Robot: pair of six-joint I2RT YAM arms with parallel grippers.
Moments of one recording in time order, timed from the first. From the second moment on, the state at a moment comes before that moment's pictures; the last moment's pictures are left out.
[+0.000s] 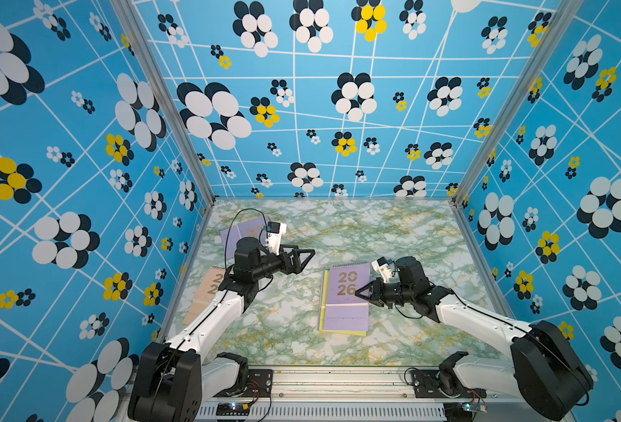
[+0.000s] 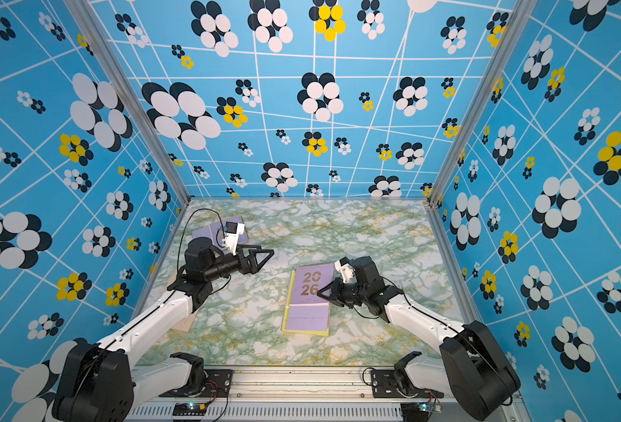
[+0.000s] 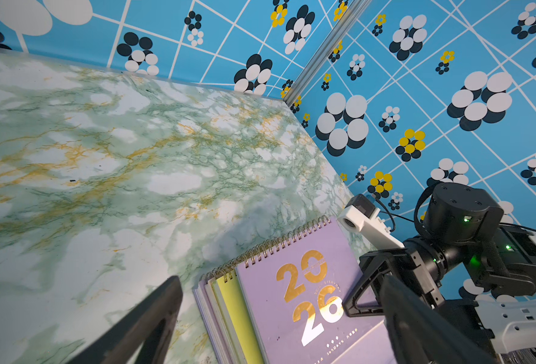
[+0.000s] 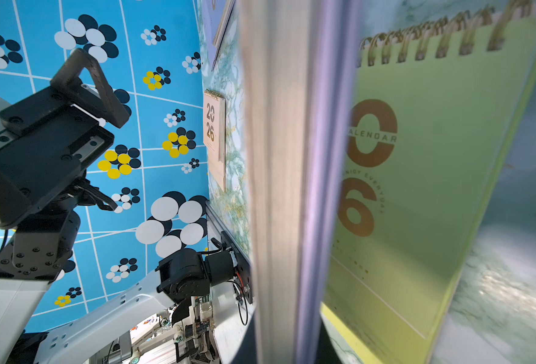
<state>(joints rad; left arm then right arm) -0.23 1.17 0.63 0.28 0.71 -0.46 0.52 1.26 0.55 0.00 -0.64 0.88</state>
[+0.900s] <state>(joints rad) -0.24 1.18 0.63 0.27 0.71 -0.45 0.52 1.30 0.55 0.02 -0.65 0.86</state>
